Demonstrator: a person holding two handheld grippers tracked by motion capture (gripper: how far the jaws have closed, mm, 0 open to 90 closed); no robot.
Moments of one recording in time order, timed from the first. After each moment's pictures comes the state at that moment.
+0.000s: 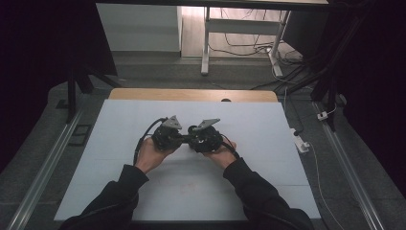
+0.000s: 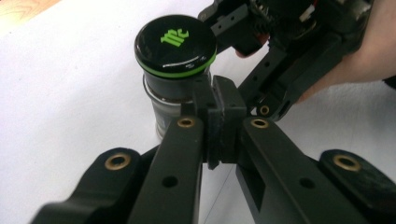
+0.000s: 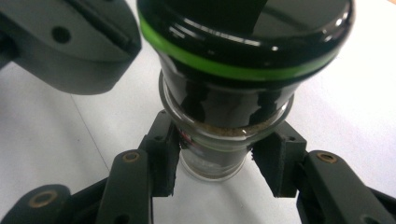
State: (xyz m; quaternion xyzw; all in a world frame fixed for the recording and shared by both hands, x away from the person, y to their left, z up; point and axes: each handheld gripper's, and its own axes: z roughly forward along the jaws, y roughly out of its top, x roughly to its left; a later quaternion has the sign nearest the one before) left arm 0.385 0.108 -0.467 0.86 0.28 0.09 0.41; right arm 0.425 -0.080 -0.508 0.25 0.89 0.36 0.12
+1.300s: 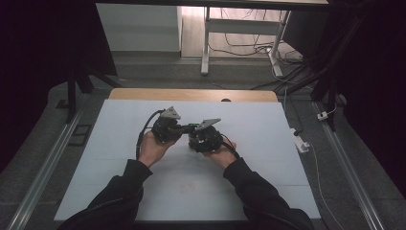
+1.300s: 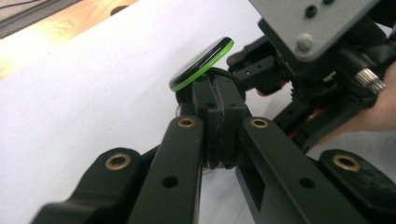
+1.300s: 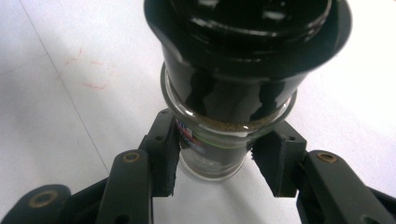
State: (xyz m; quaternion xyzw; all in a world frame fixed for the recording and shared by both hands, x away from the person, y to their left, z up) left arm 0.402 0.112 -0.451 0.84 0.31 0.11 0.44; right arm 0.426 -0.081 -0.509 0.26 0.89 0.36 0.12
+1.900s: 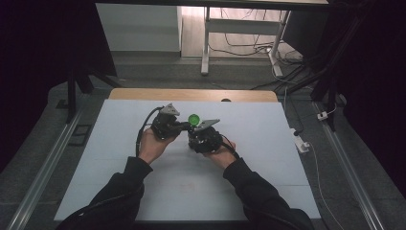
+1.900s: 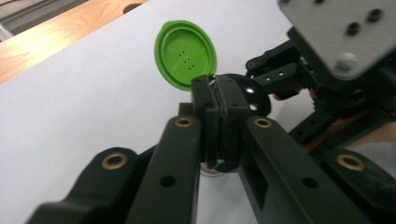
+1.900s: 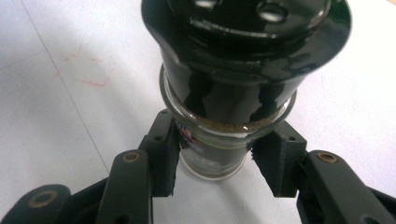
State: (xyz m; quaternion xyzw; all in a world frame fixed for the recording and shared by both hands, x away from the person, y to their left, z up) left arm 0.408 0.116 -0.450 0.84 0.32 0.11 0.43; right arm 0.424 -0.080 -0.509 0.25 0.89 0.36 0.13
